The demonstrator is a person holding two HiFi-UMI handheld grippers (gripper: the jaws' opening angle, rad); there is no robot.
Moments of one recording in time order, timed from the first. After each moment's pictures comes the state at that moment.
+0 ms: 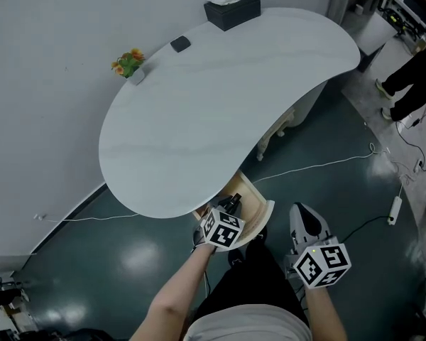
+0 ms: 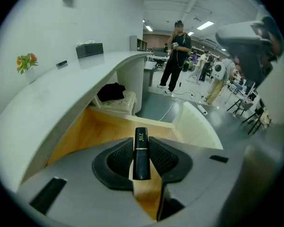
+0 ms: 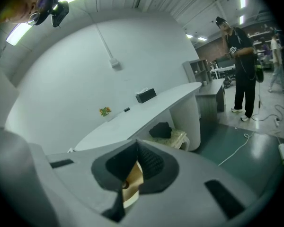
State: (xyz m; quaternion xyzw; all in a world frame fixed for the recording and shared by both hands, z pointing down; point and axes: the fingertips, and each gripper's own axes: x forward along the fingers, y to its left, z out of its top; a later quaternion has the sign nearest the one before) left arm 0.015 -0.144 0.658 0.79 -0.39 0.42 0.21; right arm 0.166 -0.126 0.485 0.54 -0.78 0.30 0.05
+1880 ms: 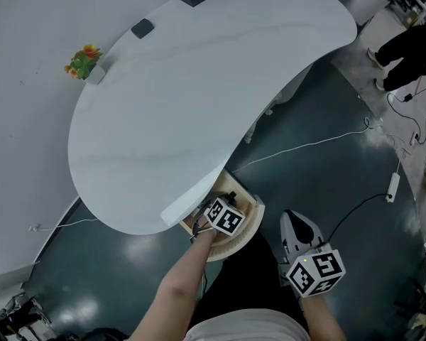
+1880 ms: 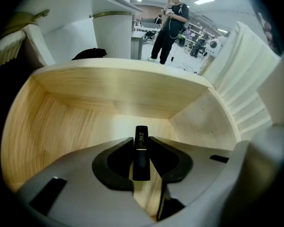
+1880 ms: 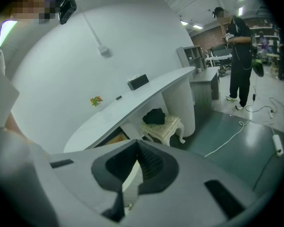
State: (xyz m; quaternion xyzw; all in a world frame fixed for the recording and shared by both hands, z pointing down) left arm 0.037 -0.146 0.791 0.75 -0.28 0.55 0.25; right arm 0.174 -0.132 0.542 0.54 -0.75 0.37 0.10
